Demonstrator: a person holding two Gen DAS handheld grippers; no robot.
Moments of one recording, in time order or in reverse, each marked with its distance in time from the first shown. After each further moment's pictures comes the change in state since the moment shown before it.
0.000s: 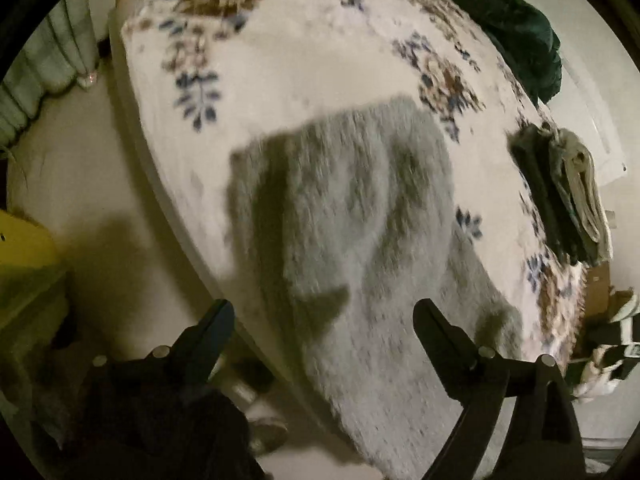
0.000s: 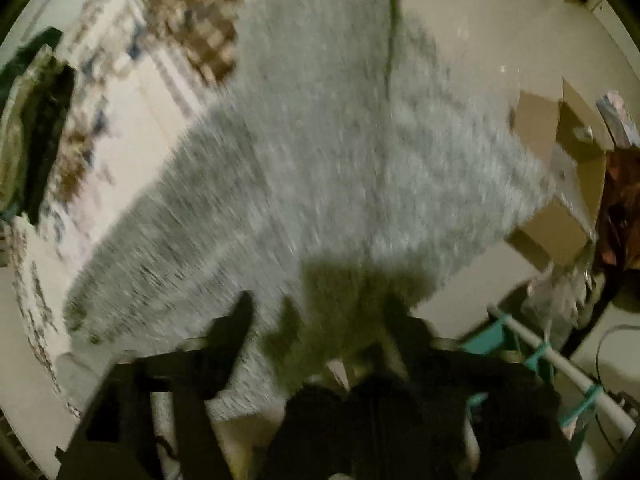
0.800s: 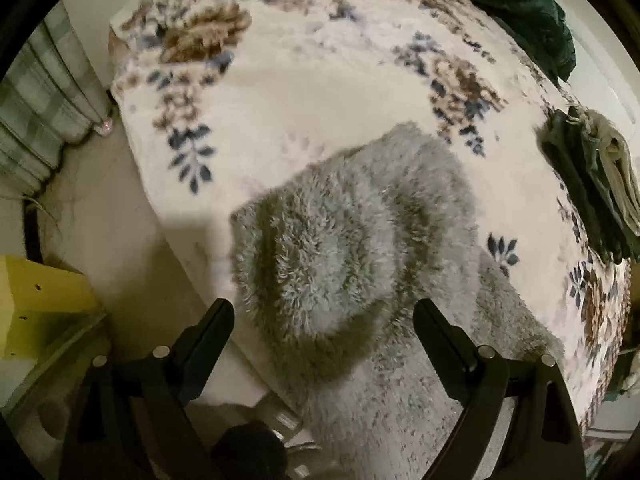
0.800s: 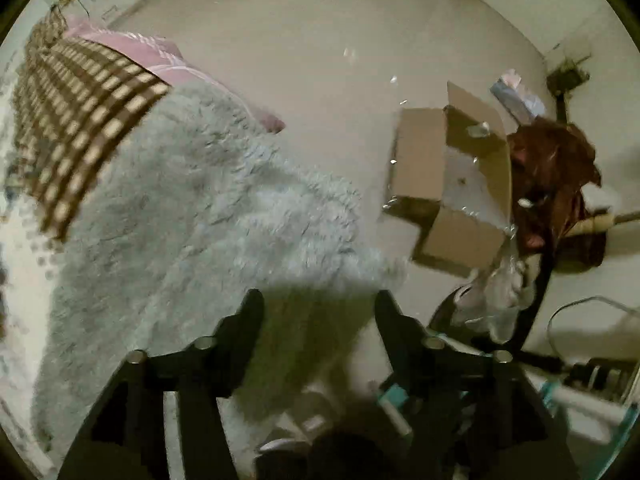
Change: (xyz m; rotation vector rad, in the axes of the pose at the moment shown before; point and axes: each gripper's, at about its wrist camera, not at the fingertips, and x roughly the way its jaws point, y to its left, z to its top) left arm 0.007 -0.034 0.029 0.109 -0.054 0.186; right arm -0.024 -0.080 0.076 0.268 -0.101 -0.234
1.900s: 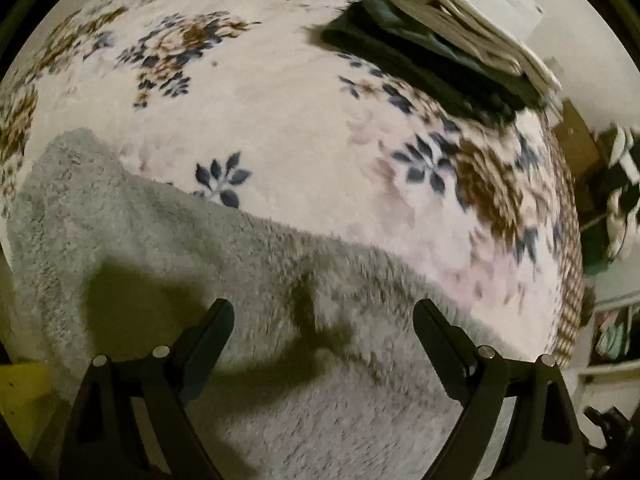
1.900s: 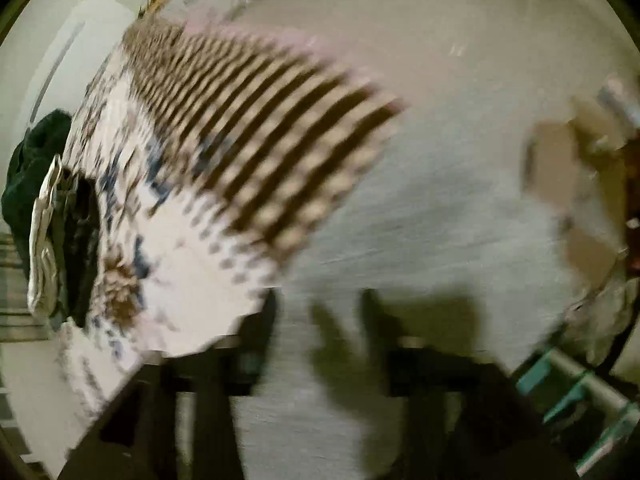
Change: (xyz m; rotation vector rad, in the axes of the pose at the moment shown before) left arm 0.013 -0.210 -0.079 0.417 0.079 -0.224; right arm -0.038 0.023 -0.015 -0.038 -0.057 0.265
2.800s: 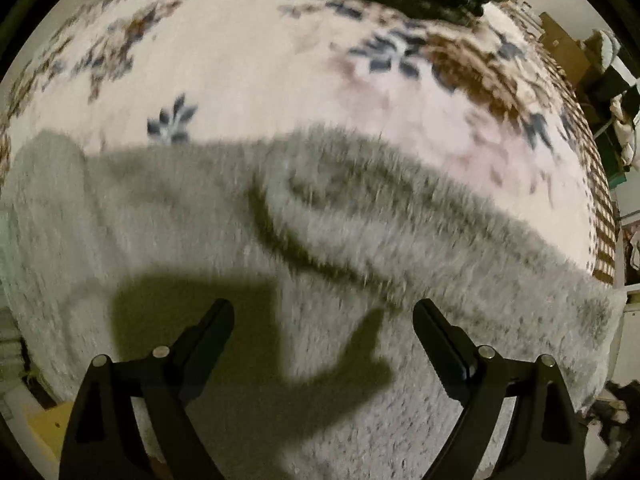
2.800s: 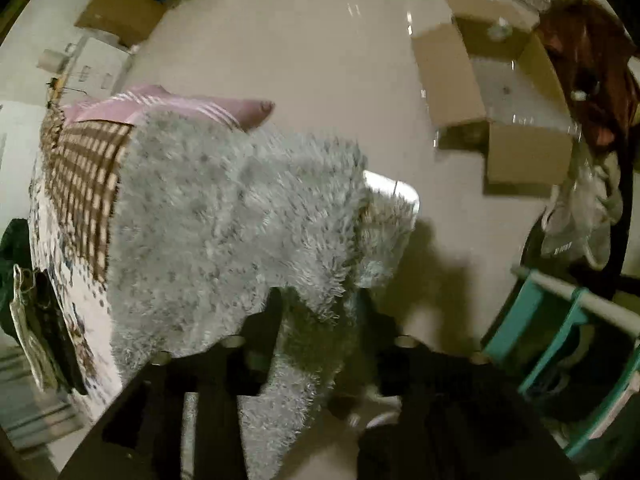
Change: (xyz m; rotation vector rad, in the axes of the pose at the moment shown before) left arm 0.036 -0.042 -0.045 0.210 0.098 0.072; right arm 0.036 -0.145 -0.040 0.302 0.084 0.024
